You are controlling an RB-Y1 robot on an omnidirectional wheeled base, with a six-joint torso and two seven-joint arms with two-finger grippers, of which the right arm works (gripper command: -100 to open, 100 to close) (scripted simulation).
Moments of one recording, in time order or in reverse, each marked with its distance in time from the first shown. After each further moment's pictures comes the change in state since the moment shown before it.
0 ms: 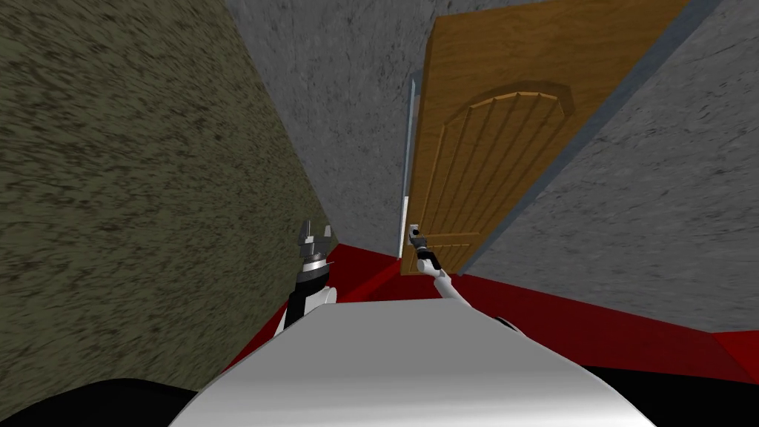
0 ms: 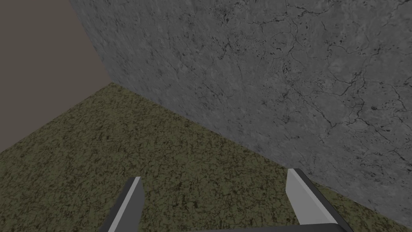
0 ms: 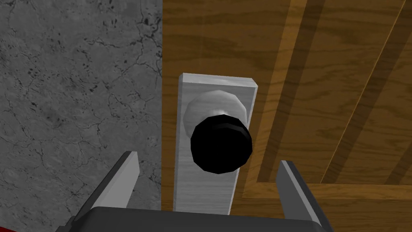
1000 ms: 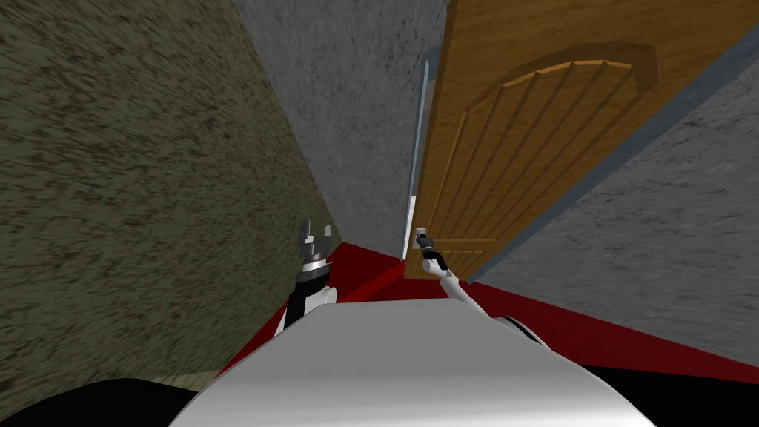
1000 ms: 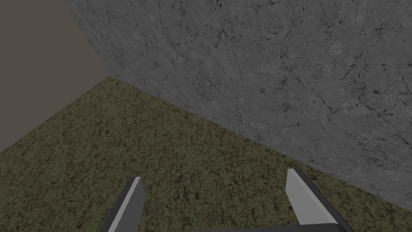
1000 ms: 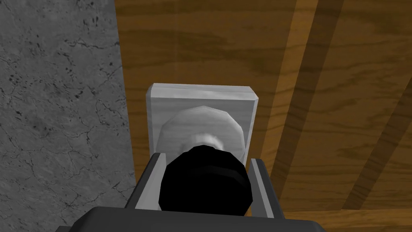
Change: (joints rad) arm -0.005 -0.069 -0.019 0.042 -0.033 -0.024 -0.075
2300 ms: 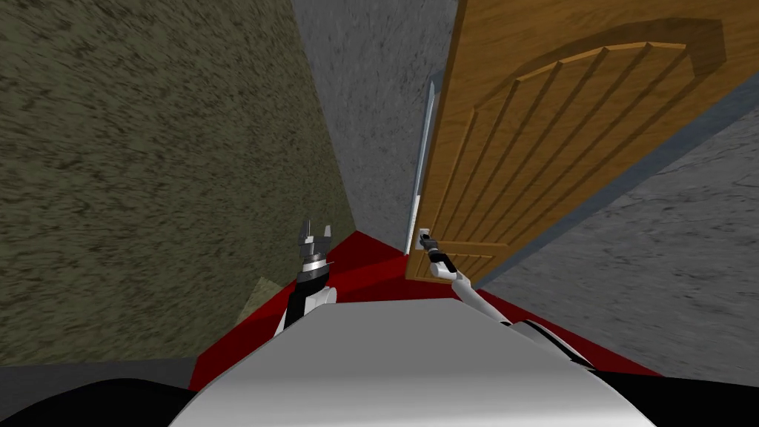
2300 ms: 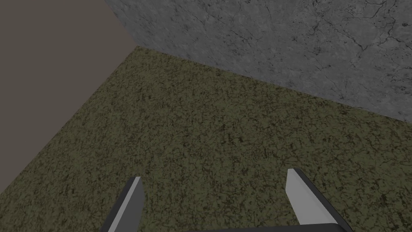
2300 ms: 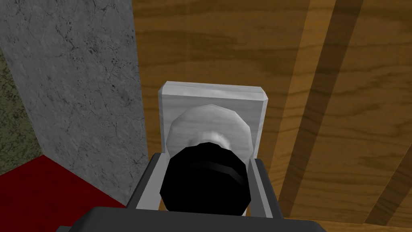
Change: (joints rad) arm 0.049 -0.151 0.120 -0.036 -0.017 -0.013 -0.176
